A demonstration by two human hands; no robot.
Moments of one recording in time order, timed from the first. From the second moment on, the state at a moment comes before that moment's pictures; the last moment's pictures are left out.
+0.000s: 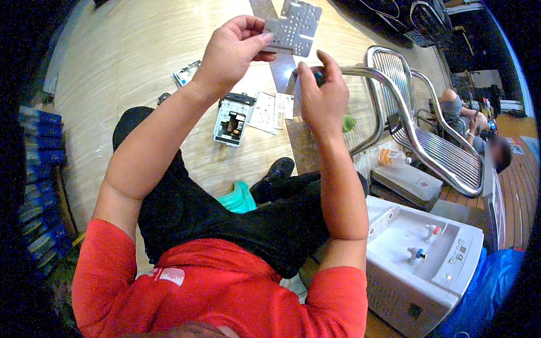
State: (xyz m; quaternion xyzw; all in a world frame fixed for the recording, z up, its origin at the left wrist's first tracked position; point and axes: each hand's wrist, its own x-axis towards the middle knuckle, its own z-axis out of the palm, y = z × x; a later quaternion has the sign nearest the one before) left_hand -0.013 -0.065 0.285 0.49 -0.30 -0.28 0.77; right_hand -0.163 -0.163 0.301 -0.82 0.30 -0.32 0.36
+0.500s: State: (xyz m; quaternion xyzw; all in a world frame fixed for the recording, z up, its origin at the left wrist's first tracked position) left_hand -0.039 -0.092 0.250 0.65 -0.44 -0.13 0.61; right_hand -0.172 -0.167 0.269 -0.81 0.26 -0.35 0.40
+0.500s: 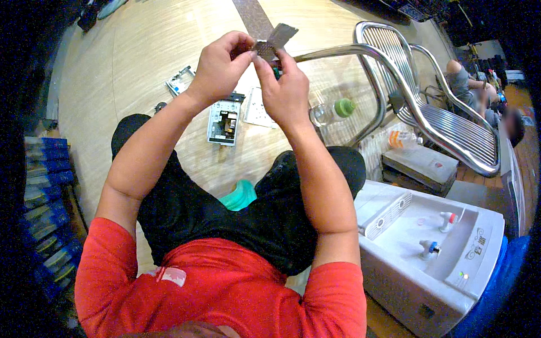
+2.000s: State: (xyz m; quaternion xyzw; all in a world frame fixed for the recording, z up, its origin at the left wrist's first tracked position) left_hand 0.061 -0.034 0.292 0.62 -0.32 -0.16 0.70; right_hand -0.254 -0.323 -0.006 -0.83 0.53 0.03 0.19
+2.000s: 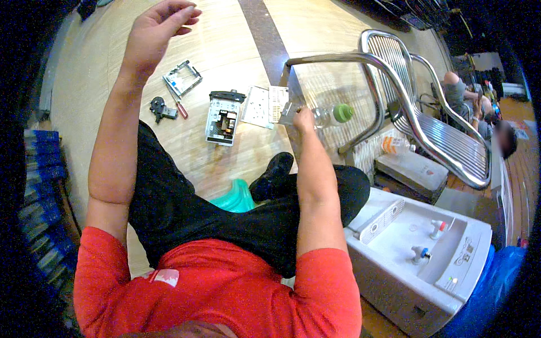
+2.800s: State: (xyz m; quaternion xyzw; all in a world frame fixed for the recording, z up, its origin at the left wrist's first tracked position) left_hand 0.093 0.003 0.259 0.80 -0.39 -0.05 0.46; right_hand -0.229 -0.344 -0.163 -0.62 0.69 0.07 0.36
